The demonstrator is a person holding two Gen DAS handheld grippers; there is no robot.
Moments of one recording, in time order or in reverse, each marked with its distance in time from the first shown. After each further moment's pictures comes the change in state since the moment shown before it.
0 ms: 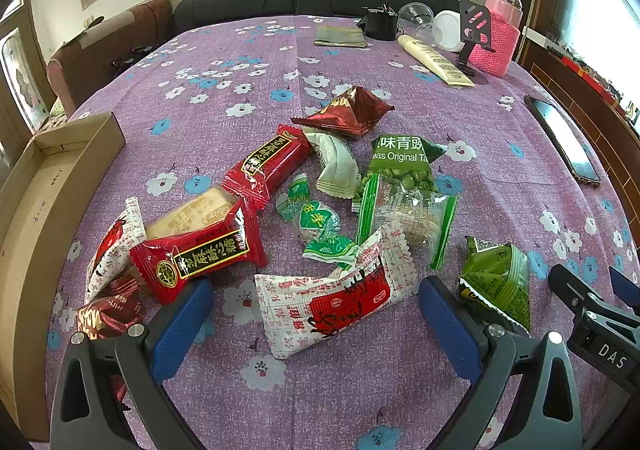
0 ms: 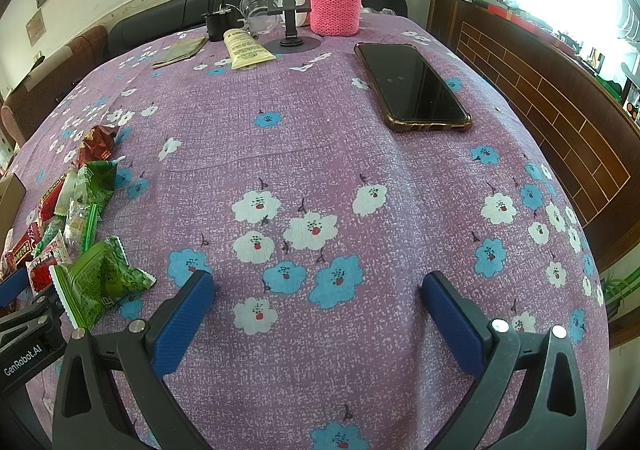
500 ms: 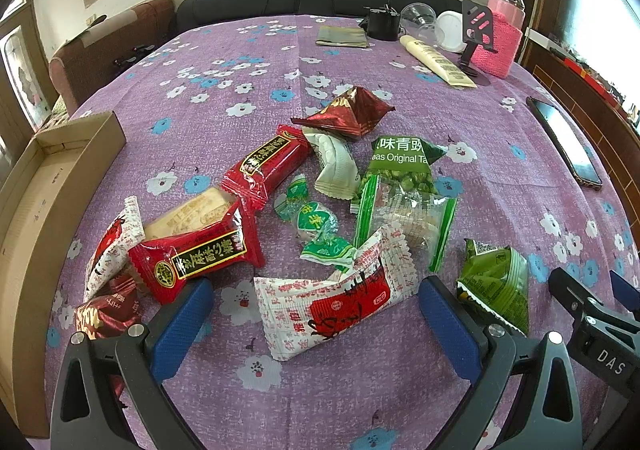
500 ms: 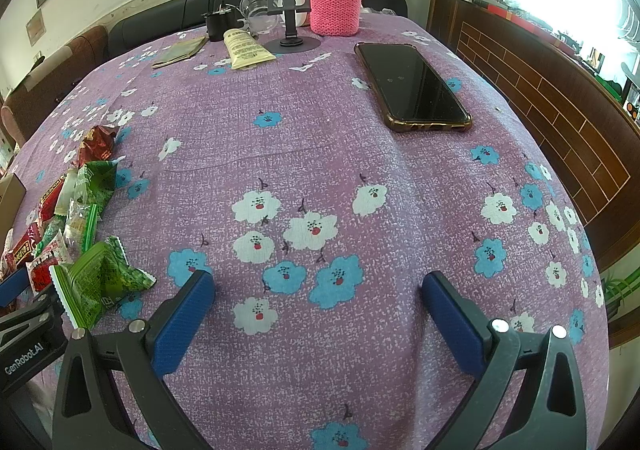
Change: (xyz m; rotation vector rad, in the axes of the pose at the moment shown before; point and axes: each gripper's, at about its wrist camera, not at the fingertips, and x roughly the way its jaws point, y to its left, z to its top) left arm 0.000 0.001 0.000 -0.011 0.001 0.002; right arm 0.000 0.000 0.000 0.001 0.000 0.001
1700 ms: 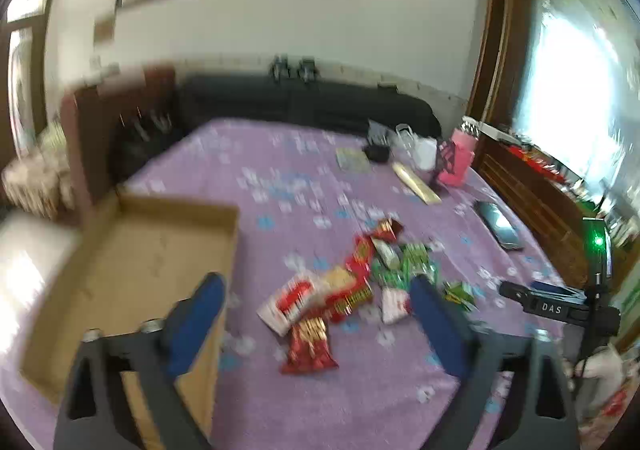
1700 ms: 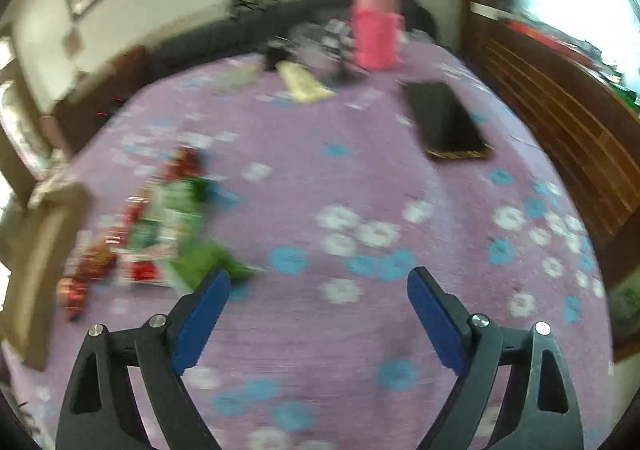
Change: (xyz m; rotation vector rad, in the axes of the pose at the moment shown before) left arm -0.144 0.145 -0.022 -0.049 -0.304 -0.222; right arm -0.071 0.028 -0.007 -0.034 -0.087 0.226
